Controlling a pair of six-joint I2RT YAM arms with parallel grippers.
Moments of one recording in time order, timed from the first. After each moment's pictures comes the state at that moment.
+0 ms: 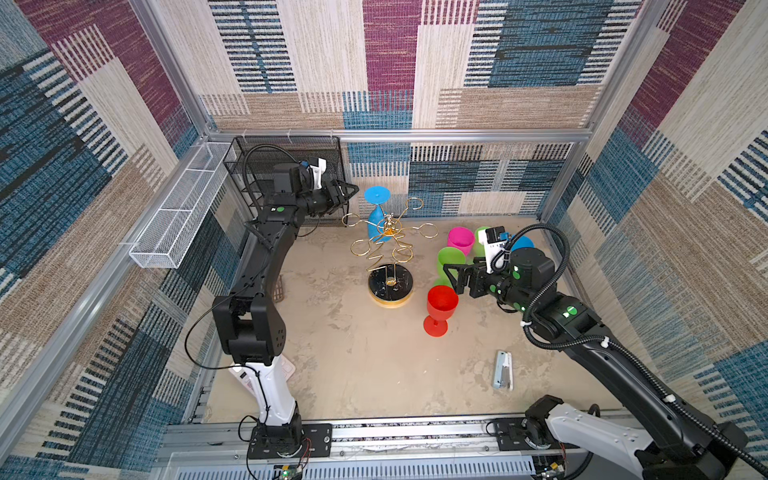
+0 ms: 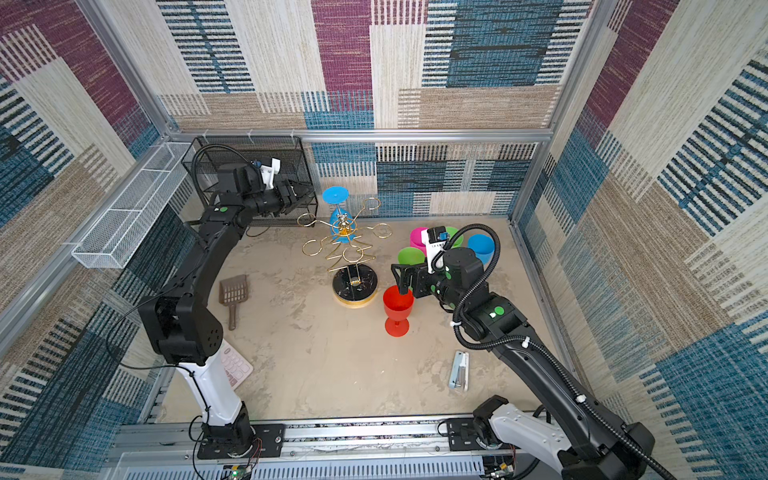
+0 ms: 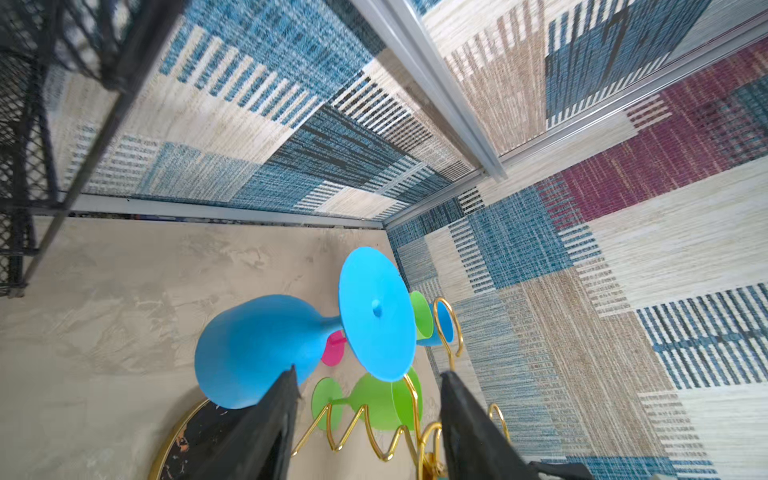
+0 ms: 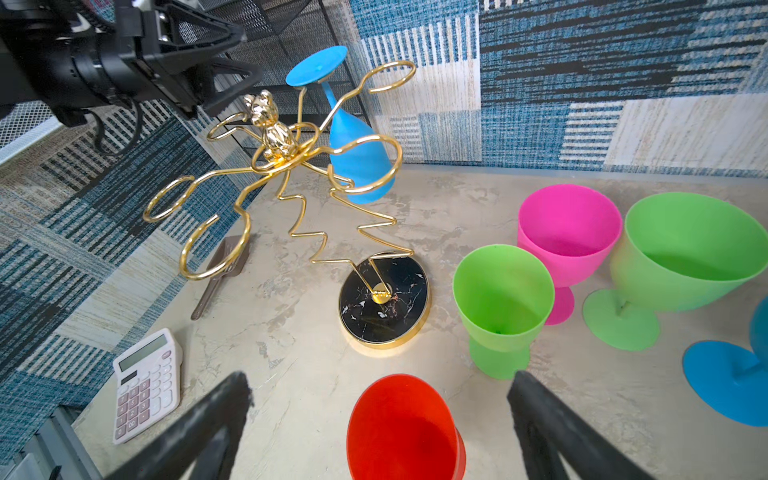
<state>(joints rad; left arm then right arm) -0.08 1.94 1.96 -0.39 0.76 -0.63 0.53 1.01 1.04 -0.40 -0.05 0.31</state>
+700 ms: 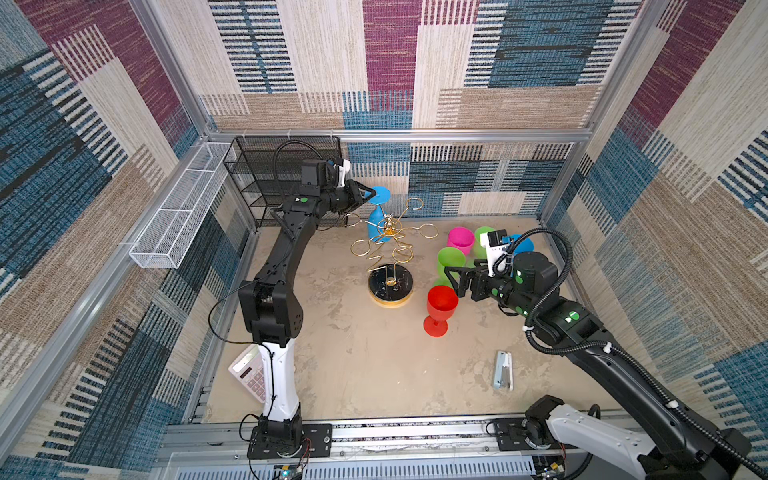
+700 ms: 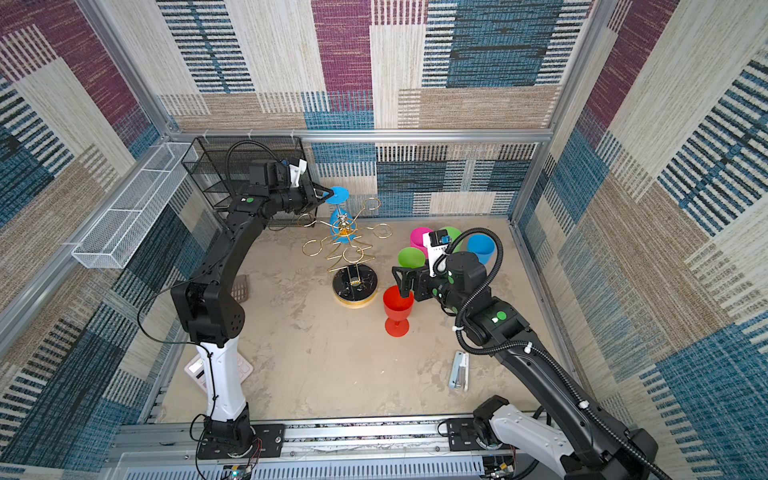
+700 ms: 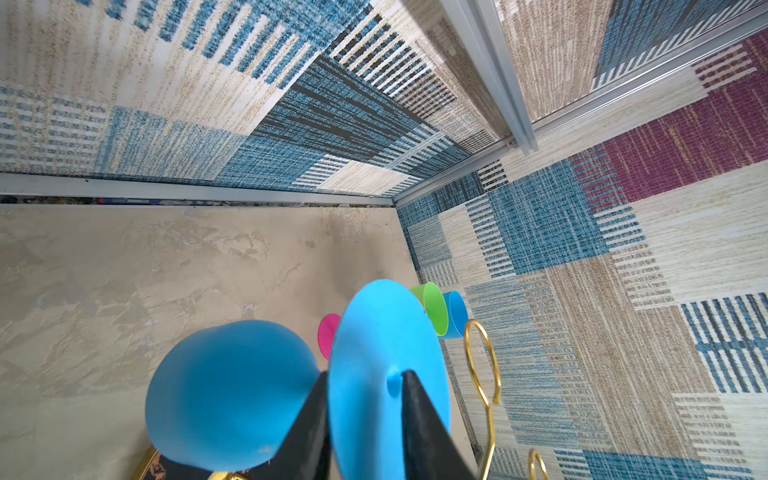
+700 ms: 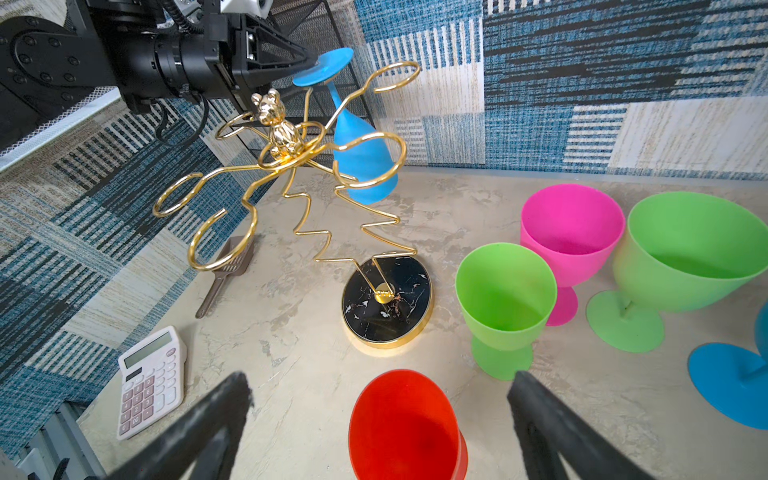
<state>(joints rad) -0.16 2.12 2.20 -0.53 0.73 -0.60 0.53 0.98 1.01 -0.39 -0.07 0.31</state>
